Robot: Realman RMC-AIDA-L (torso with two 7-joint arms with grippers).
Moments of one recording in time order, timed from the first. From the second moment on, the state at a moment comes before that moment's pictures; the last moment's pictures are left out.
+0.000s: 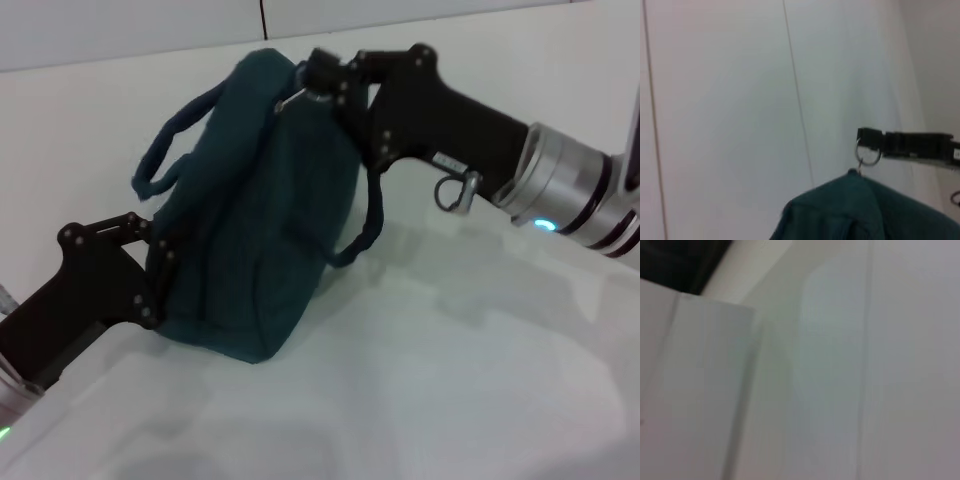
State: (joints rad) left arm -0.46 -2.08 2.80 -0.08 -0.63 1.71 -0.35; right arm 0.48 2.03 -1.85 -0.48 -0.32 -1.41 0.54
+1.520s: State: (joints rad) left arm -0.47 -2.07 2.80 -0.16 -0.65 1.70 -0.67; right arm 0.47 2.02 -1.81 -0.35 -0.23 -1.40 0.53
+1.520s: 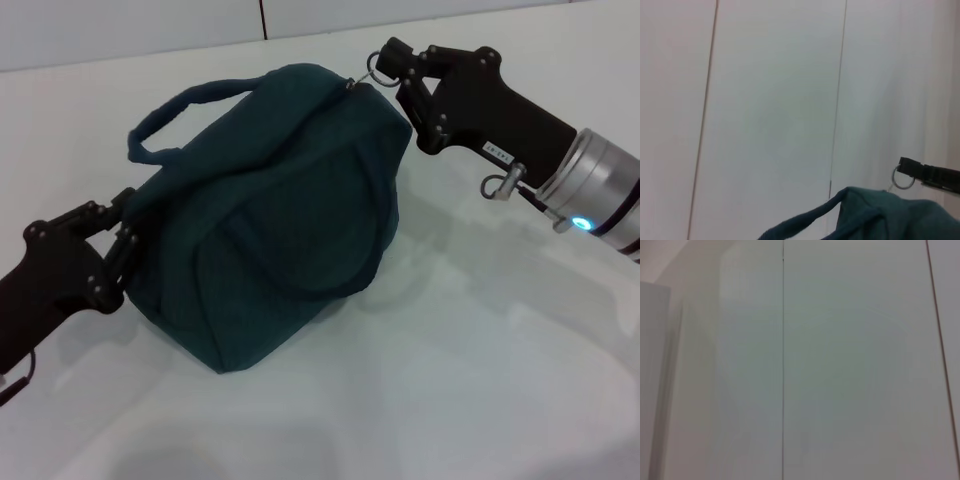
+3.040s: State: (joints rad) left arm -1.00 -2.08 2.85 -0.56 -0.38 1.74 -1.37; right arm 0.48 2.02 -1.81 -0.35 -0.23 -1.40 0.53
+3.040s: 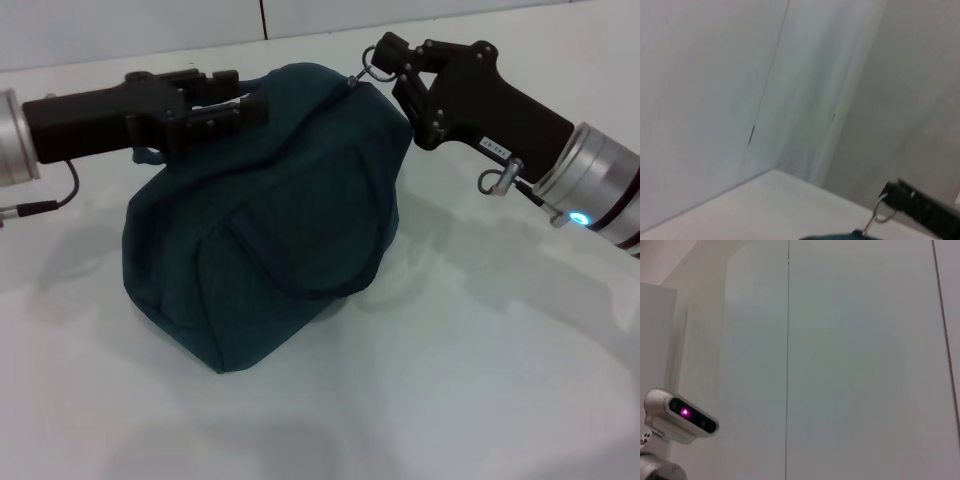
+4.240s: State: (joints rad) left arm -1.01 -2.08 2.85 -0.51 -0.29 1.63 -1.32; right arm 0.47 2.03 -1.80 -0.34 -0.23 -1.40 0.54
